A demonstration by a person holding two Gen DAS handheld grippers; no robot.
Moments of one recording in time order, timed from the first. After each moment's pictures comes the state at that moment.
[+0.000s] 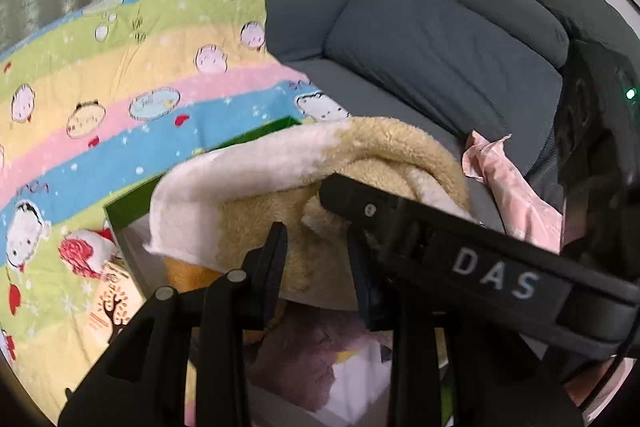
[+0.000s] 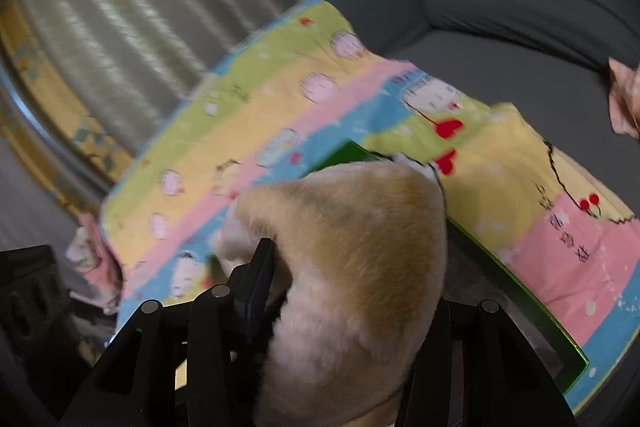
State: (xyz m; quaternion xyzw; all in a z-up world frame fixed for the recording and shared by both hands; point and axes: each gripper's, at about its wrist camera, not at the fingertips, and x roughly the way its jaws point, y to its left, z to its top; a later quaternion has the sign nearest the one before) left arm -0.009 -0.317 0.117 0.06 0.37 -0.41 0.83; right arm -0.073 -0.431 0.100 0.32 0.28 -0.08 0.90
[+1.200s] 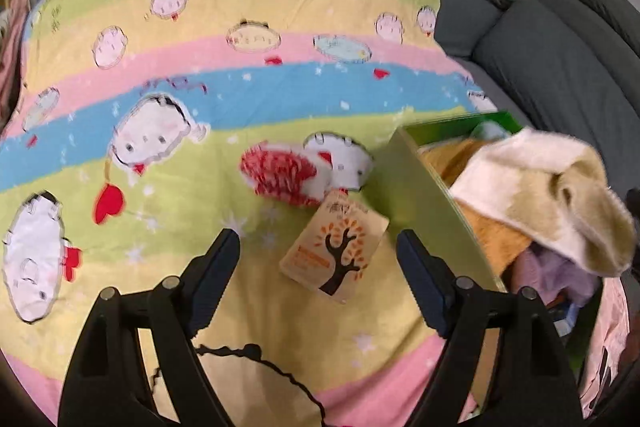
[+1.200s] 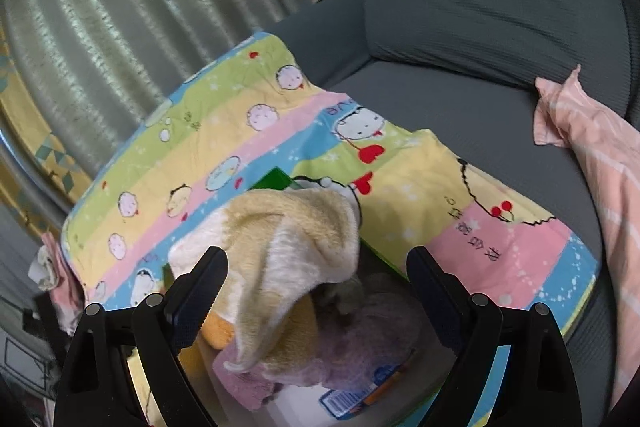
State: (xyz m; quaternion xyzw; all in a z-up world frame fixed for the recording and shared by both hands) left arm 0.054 -0.183 0.072 0.01 0.44 -0.22 0.87; right arm -0.130 -0.452 0.112 0.30 0.26 -0.18 0.90
